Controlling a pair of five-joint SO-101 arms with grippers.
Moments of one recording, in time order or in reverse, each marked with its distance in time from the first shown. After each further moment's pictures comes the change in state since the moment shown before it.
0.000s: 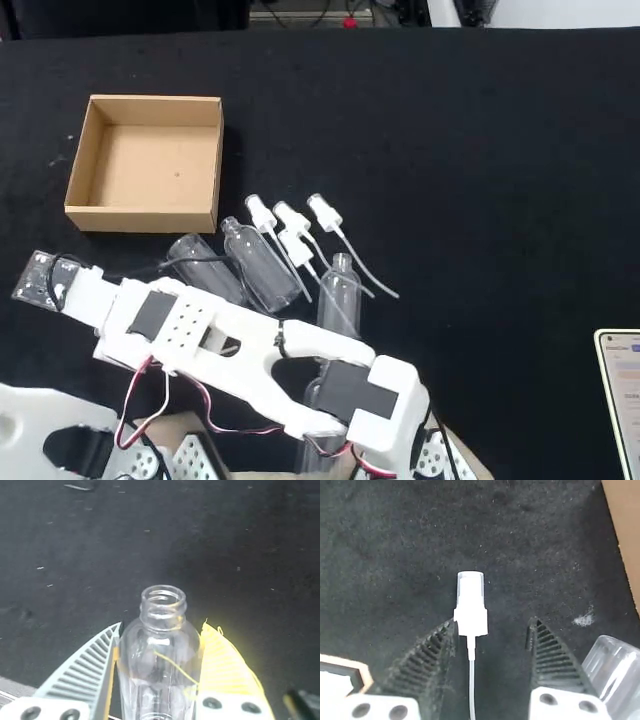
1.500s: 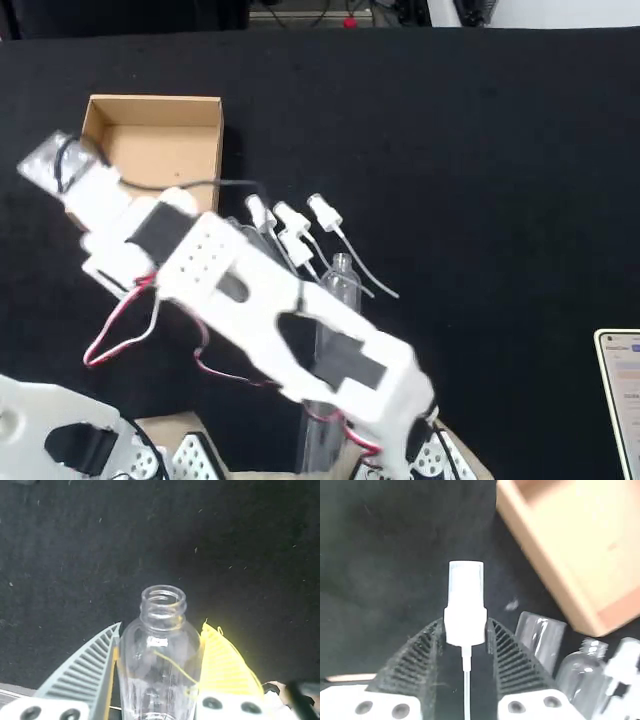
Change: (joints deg) left arm 4.4 -1.3 -2.4 9.5 0.0; right arm 9.4 -0.6 -37.5 32.8 -9.4
